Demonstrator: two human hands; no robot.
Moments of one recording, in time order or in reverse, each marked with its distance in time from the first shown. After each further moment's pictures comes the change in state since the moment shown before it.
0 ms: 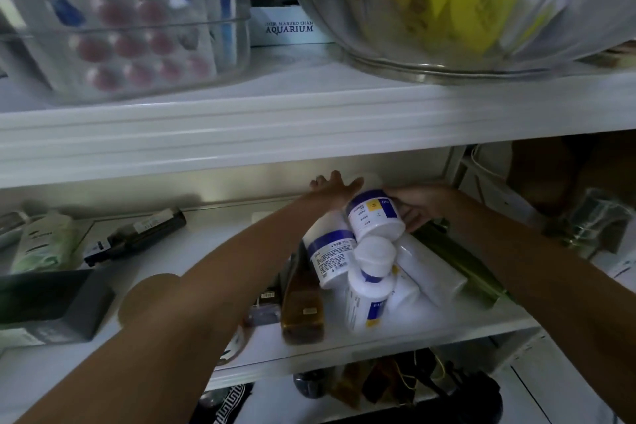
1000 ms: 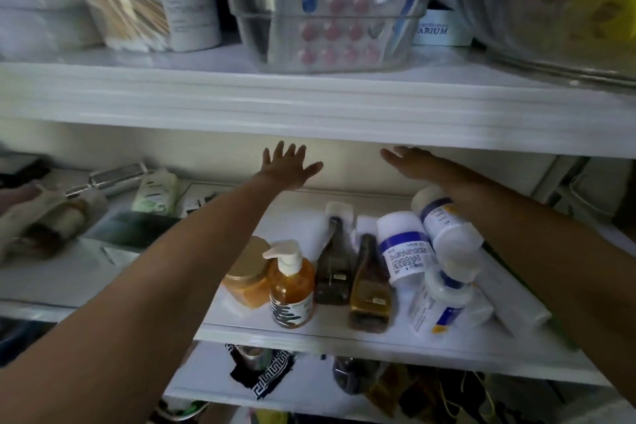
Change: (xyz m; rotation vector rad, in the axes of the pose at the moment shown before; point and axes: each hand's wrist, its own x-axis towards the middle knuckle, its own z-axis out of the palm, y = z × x) left_hand -0.057 -0.161 -0.137 0.507 0.279 -0.069; right_hand -0.001 -0.128 0.088 -0.644 0.245 -0.487
